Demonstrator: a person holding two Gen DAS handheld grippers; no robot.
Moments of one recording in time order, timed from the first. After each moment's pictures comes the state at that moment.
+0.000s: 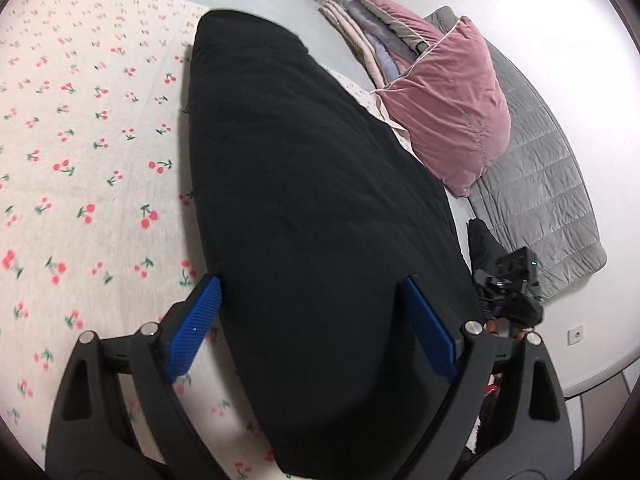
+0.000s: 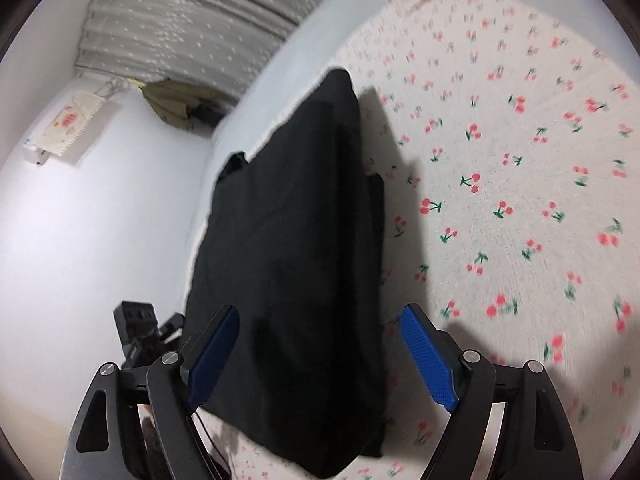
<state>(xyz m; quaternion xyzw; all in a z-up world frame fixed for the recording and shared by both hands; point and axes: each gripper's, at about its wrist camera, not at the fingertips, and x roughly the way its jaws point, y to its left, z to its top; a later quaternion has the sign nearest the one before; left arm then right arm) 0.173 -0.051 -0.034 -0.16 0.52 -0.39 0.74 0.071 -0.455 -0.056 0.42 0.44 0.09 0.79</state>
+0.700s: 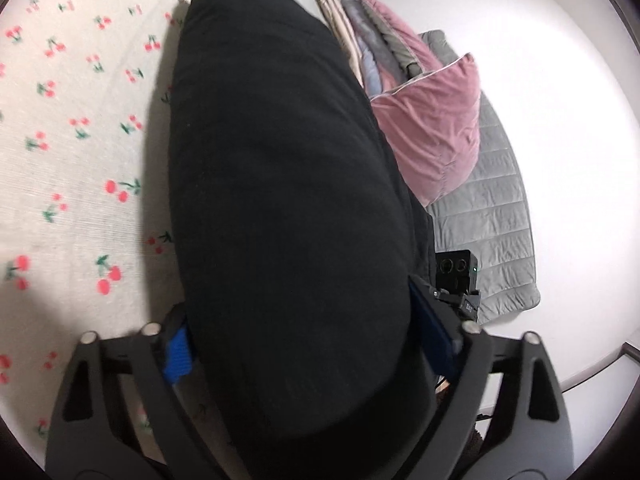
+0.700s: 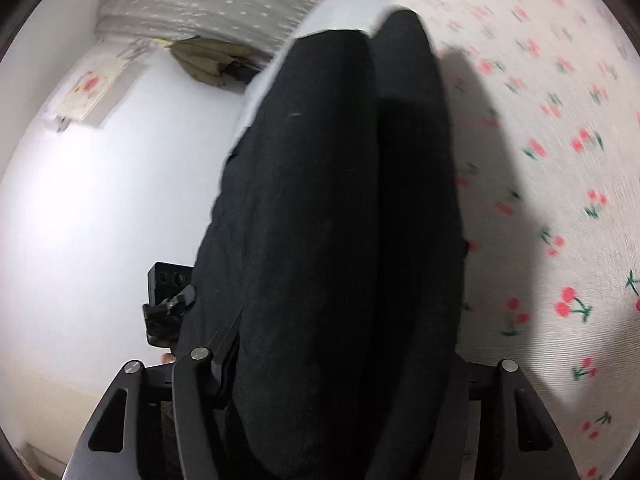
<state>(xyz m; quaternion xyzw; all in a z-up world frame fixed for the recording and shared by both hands) 0.225 -0.044 -0.067 -0.29 0.54 -0.45 0.65 0.153 -0.413 -0.062 0.39 0.45 0.20 0.77</state>
